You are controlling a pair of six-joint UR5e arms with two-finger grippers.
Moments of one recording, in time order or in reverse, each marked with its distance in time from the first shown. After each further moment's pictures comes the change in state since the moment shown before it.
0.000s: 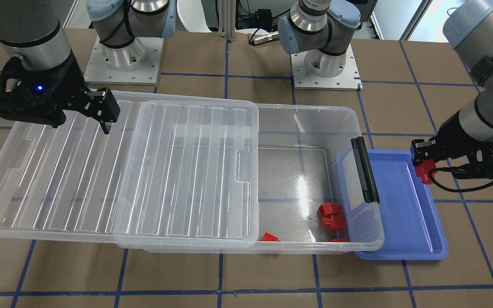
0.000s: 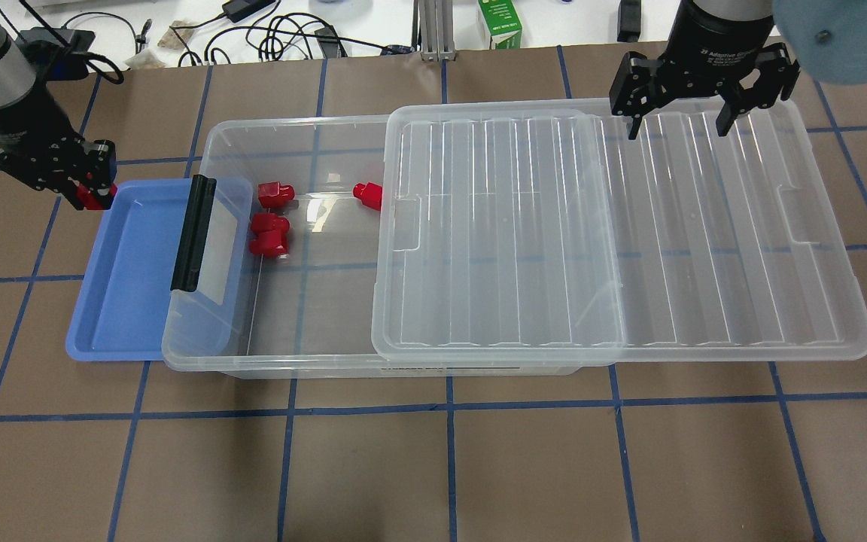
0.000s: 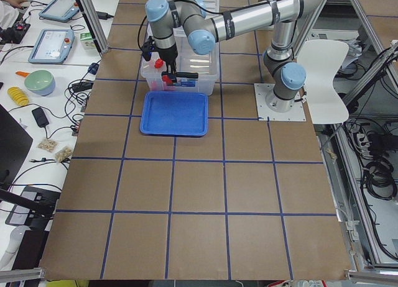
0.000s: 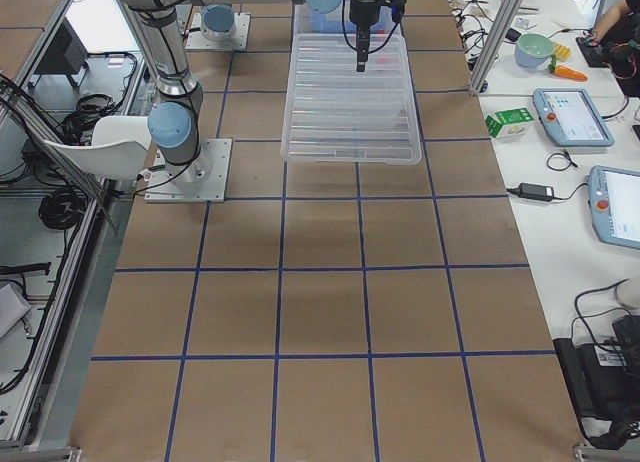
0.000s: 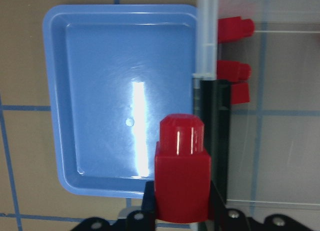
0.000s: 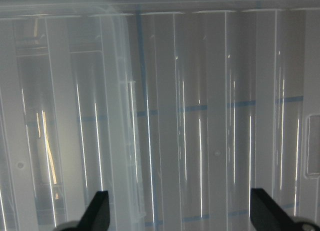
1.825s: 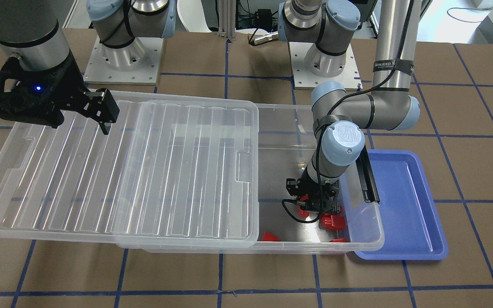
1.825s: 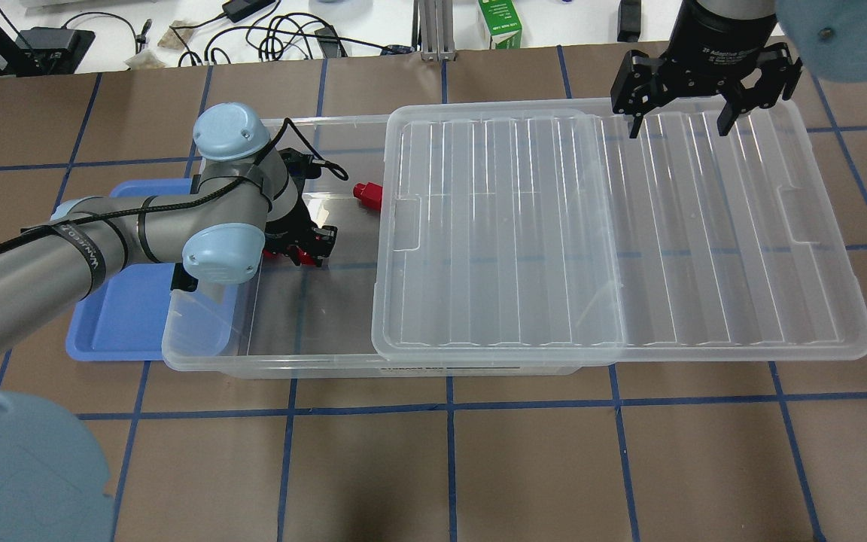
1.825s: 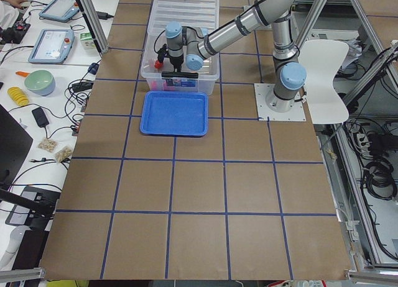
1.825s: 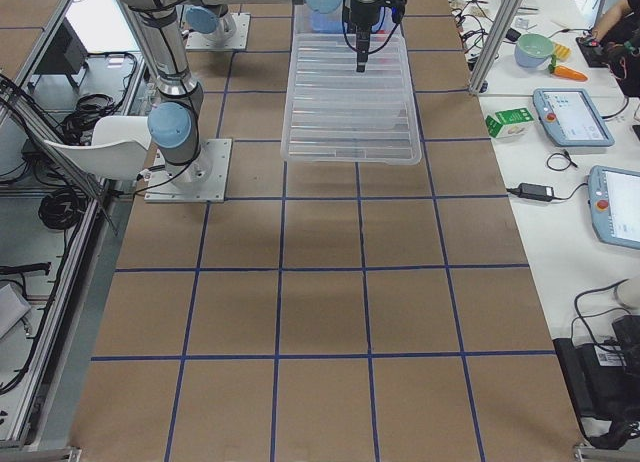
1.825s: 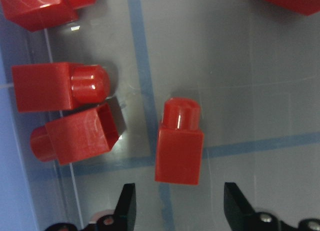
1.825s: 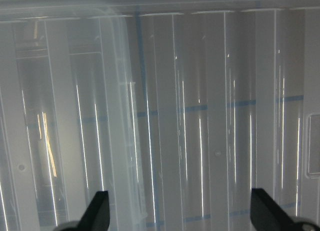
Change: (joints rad) left arm -0.375 -0.190 -0.311 0.593 -0.107 -0.231; right arm 0.003 0.002 0.000 -0.002 0.003 0.011
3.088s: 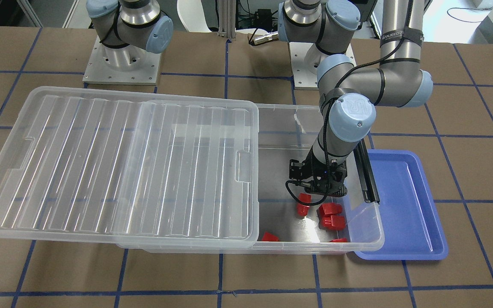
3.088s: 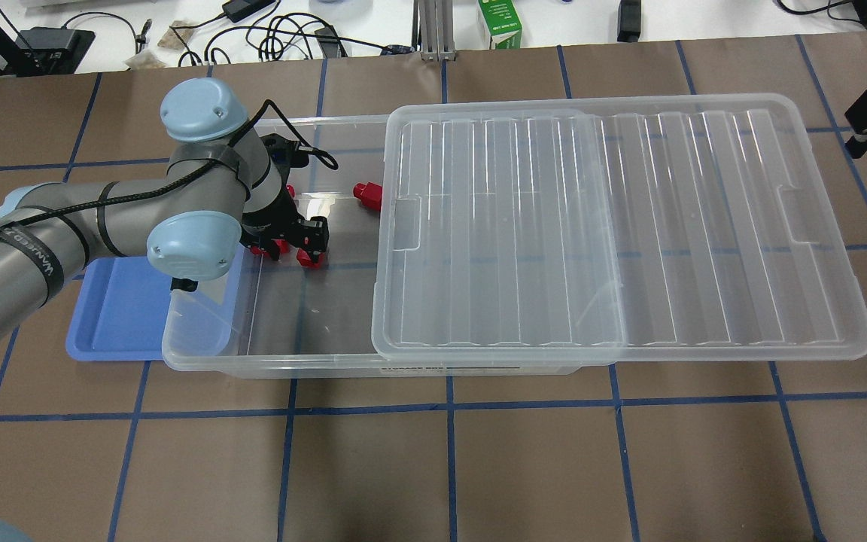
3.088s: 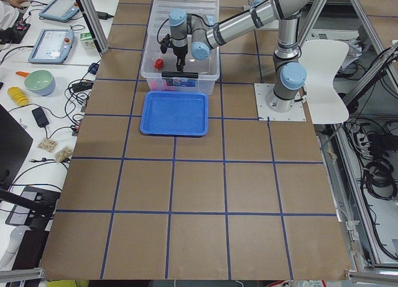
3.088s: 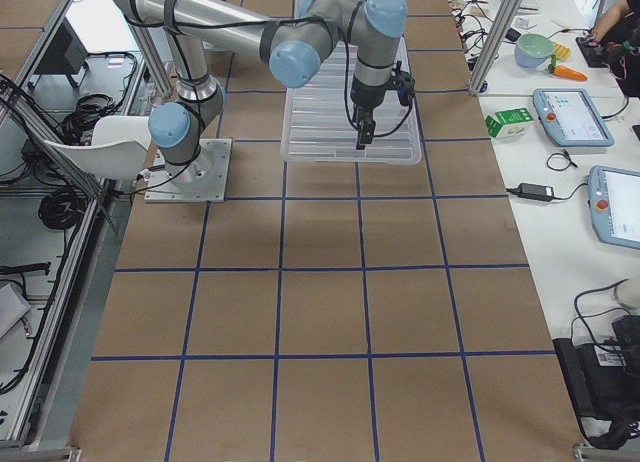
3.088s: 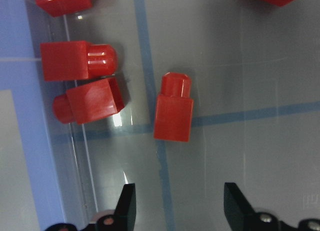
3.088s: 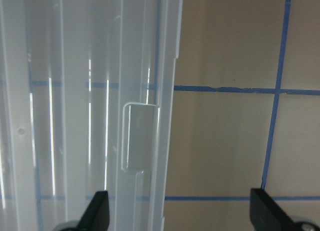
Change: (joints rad) left arm 0.001 0.106 -0.010 -0.102 0.000 0.013; right arm -0.438 -0.033 0.013 0.071 0.012 -0.569
